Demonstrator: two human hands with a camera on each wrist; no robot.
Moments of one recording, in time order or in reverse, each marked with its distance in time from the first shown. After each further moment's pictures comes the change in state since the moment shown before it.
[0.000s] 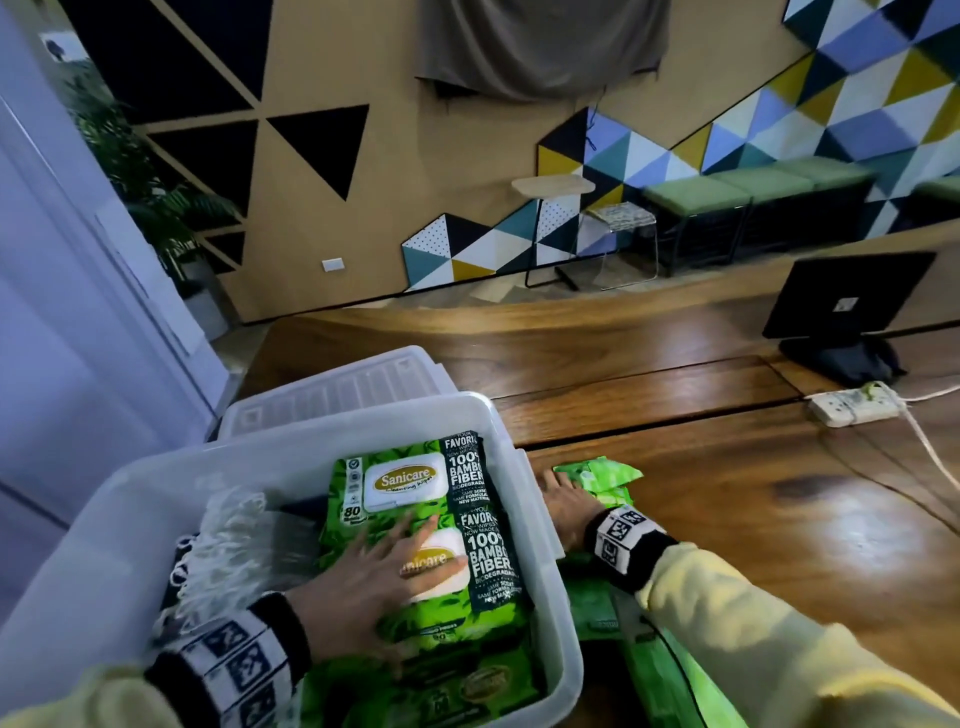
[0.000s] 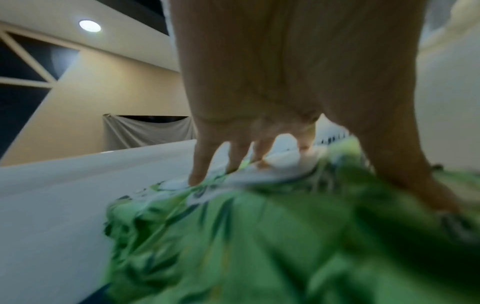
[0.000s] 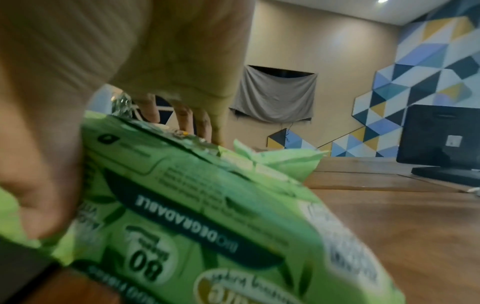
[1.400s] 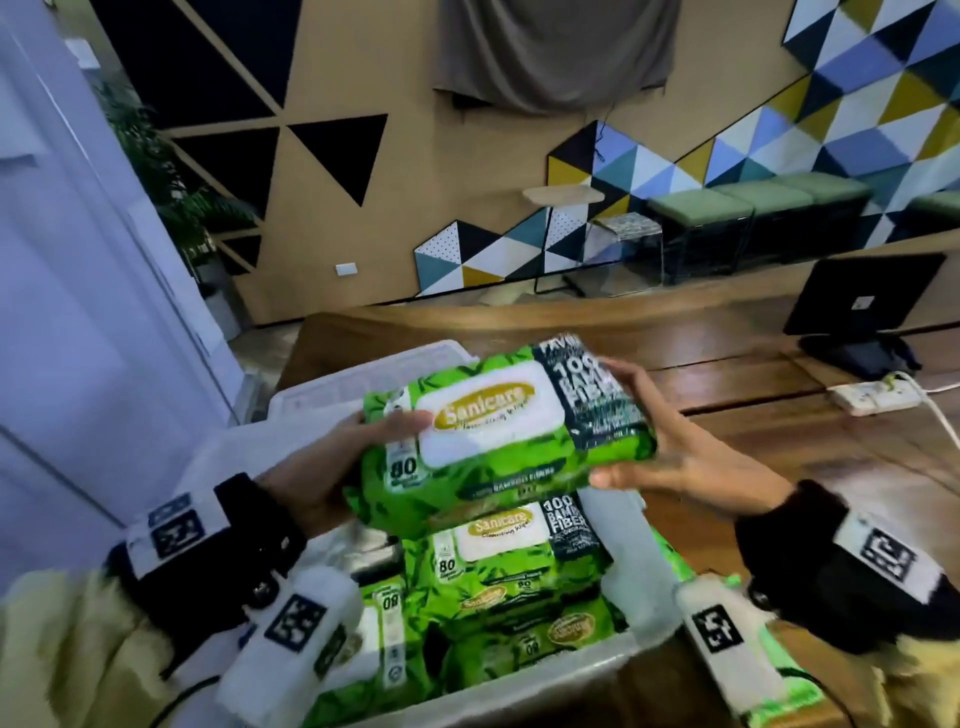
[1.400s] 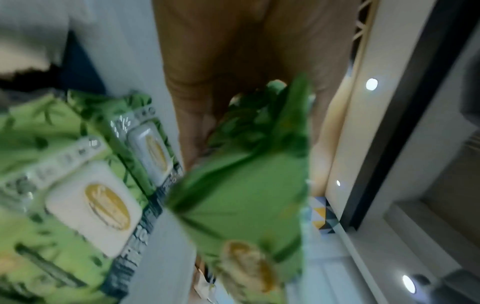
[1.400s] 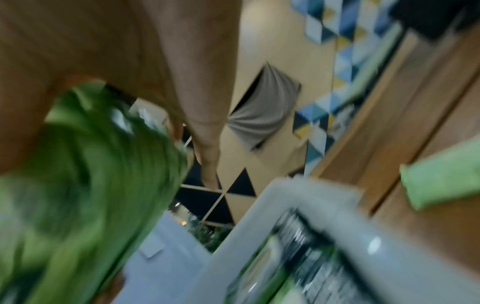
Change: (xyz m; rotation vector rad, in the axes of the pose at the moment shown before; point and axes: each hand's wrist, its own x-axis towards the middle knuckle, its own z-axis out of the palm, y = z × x) left_hand -0.098 -0.034 -0.073 -1.886 0.396 0.012; right_hand -0.185 -0.100 -0.127 1.301 0.255 -0.513
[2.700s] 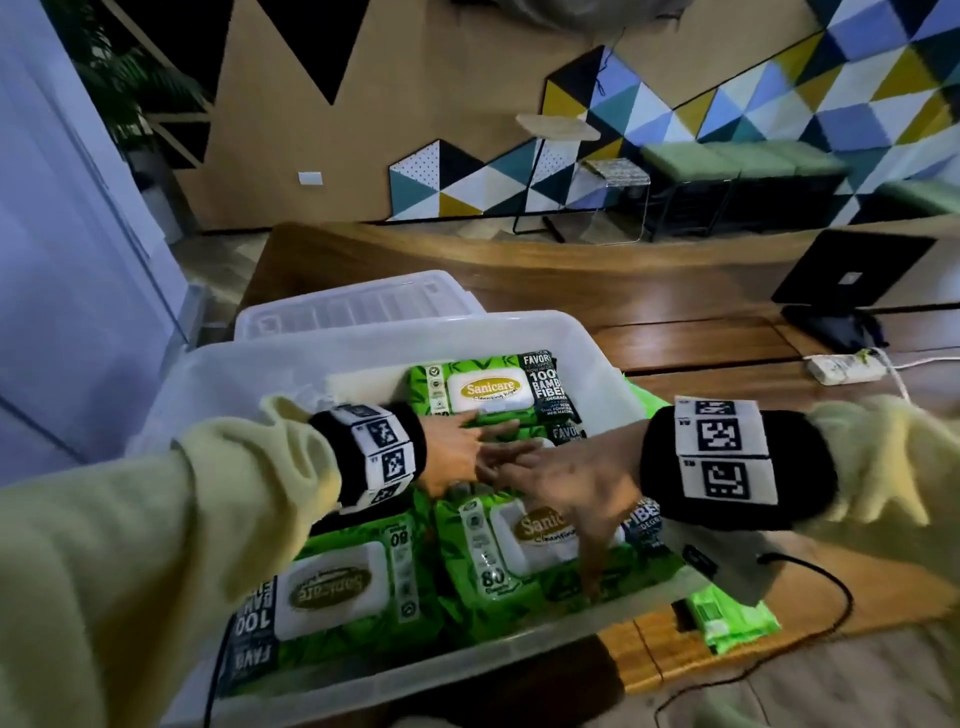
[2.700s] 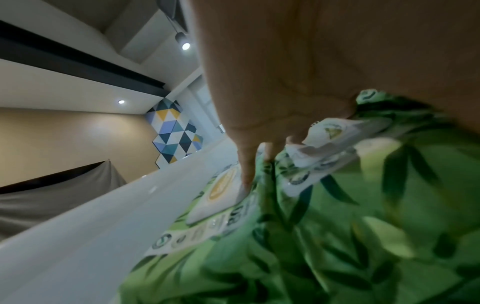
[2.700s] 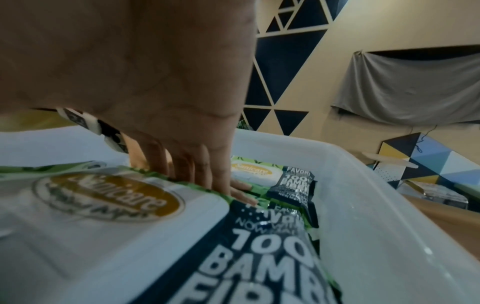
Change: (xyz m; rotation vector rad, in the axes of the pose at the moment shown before) left_hand 0.102 -0.084 -0.029 2.244 -0.895 0.310; right_hand 0.070 0.024 0.091 -1.418 -1.063 0.473
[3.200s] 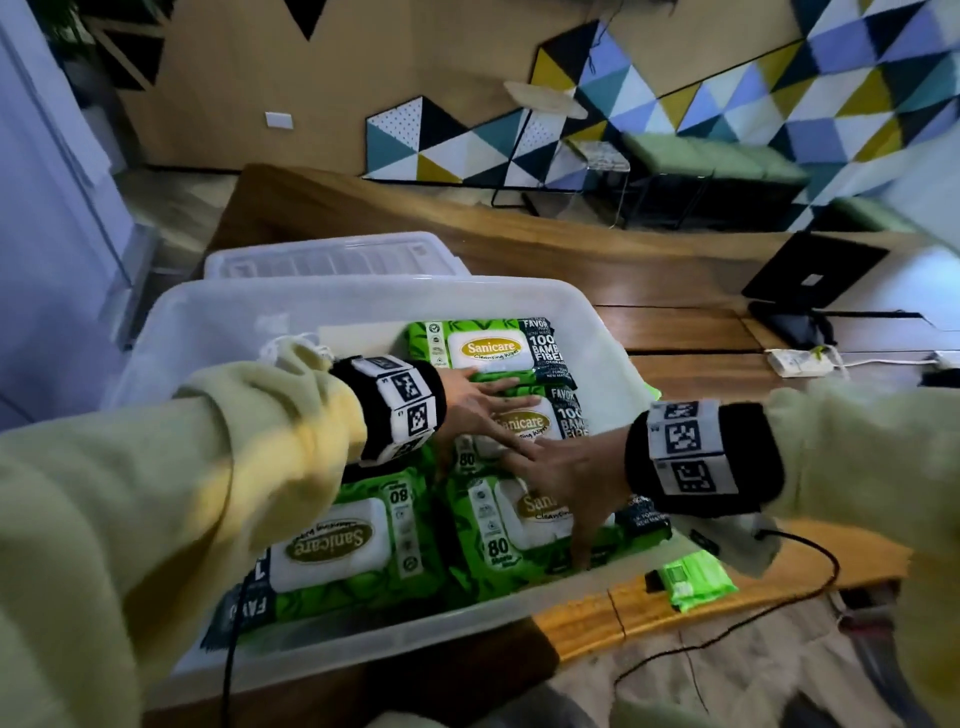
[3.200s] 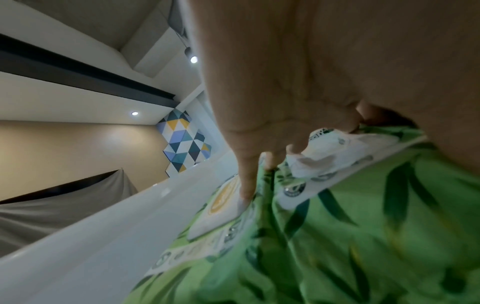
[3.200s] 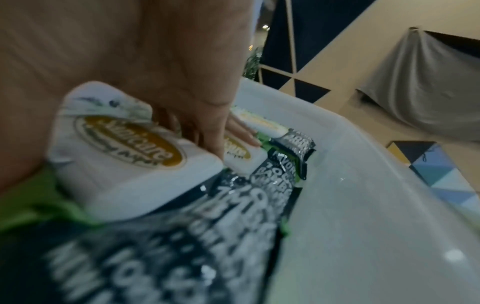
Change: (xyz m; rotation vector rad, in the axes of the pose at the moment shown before) left_hand -0.001 -0.003 -0.003 -0.046 0.001 -0.038; right_hand 0.025 -0.011 0.026 -0.064 -0.019 0.019
